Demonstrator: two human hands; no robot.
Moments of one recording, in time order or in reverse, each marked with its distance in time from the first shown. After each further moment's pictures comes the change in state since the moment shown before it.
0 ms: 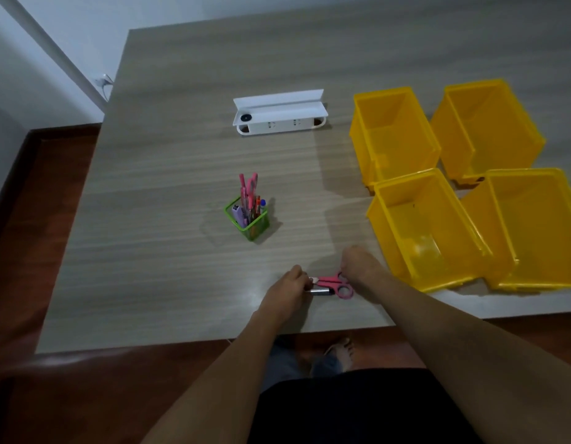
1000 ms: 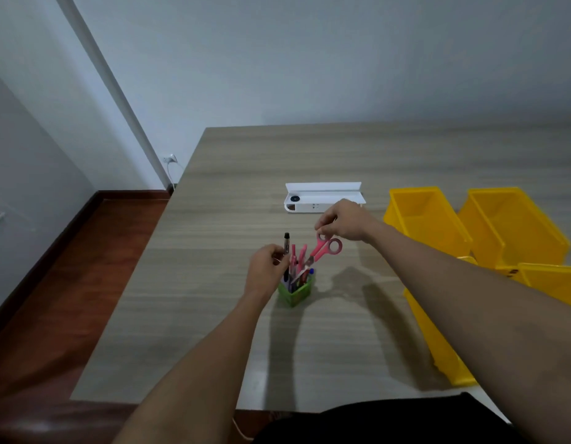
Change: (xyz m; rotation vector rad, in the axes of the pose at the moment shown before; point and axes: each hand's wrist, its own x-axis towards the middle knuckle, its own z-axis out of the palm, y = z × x) left_hand 0.020 -0.068 -0.190 -0.530 0.678 -0.272; right_hand -0.009 -0.162 -0.197 0.339 0.223 -0.565
